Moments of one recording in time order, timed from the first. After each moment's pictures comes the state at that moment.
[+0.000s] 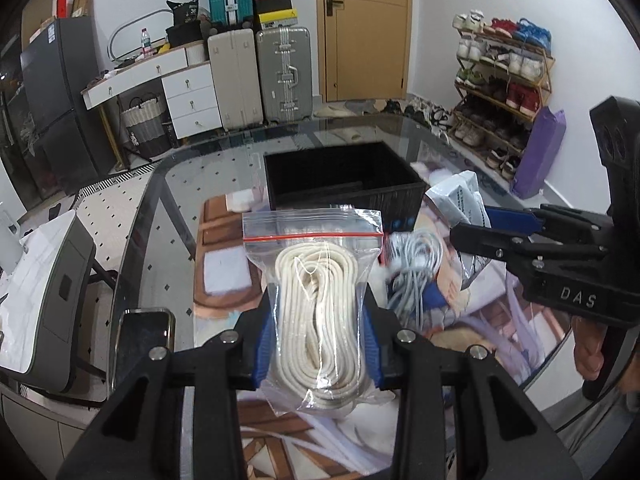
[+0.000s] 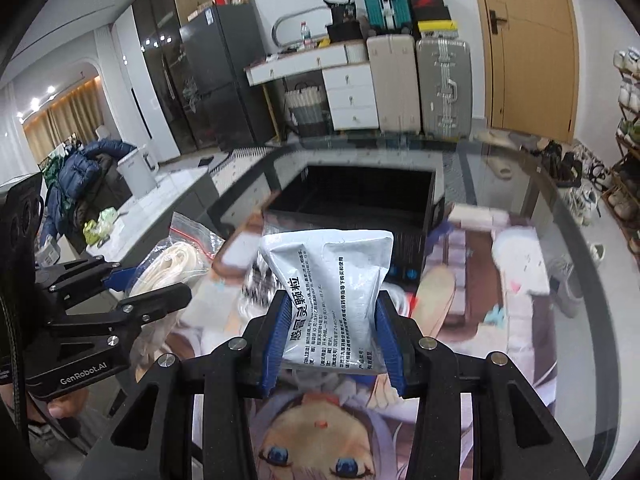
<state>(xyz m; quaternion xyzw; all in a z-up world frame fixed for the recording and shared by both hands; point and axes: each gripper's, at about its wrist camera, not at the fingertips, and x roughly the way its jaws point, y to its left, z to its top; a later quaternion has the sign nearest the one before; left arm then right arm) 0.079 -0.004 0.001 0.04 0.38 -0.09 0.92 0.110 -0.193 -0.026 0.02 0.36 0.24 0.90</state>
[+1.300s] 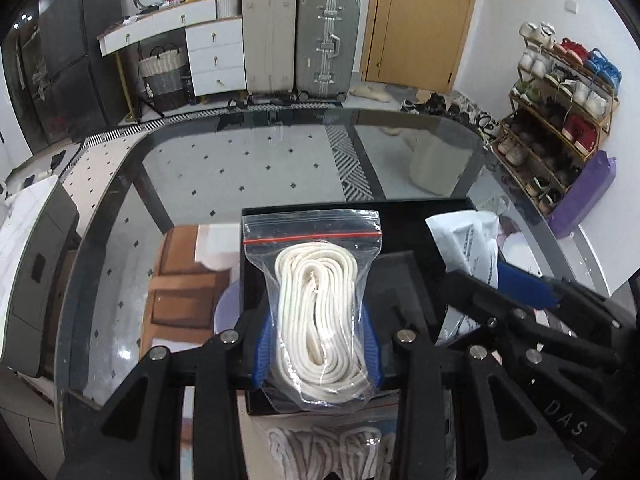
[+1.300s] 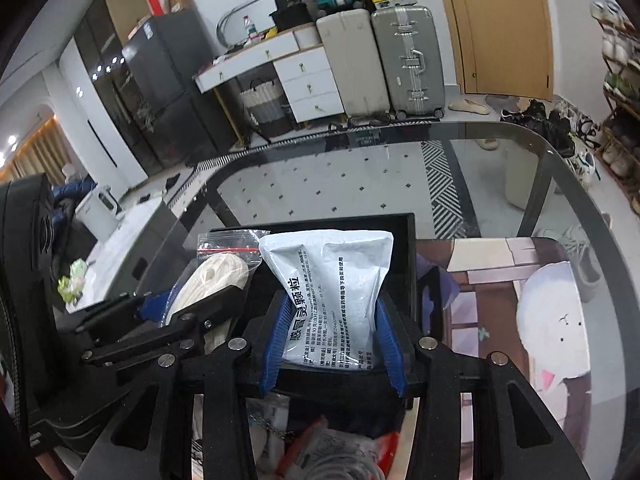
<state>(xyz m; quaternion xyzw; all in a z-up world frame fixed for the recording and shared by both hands) 0.236 -0.028 -0.045 -0.03 0.44 -0.03 0.89 0.269 -0.175 -0.065 0.07 0.43 0.19 0.88</state>
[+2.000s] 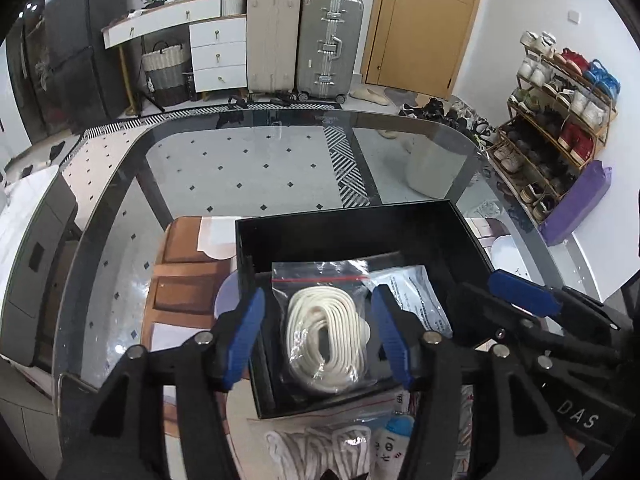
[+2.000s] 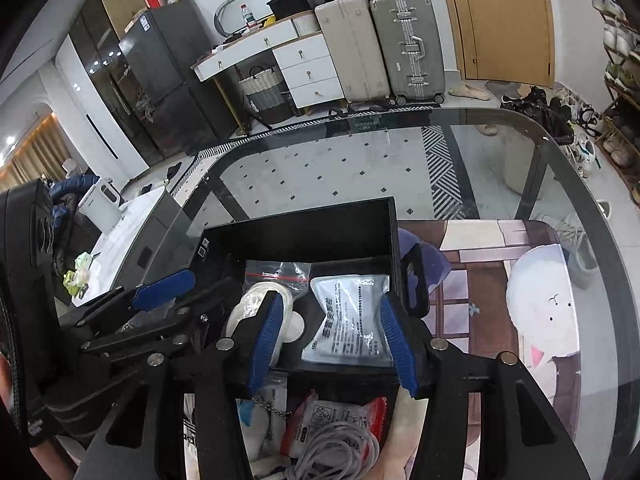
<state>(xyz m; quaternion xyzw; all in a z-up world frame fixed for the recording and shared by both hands) 0.229 -0.020 -0.032 -0.05 0.44 -0.03 0.90 0.253 -0.188 -0.056 0.08 0.44 0.19 0.87</state>
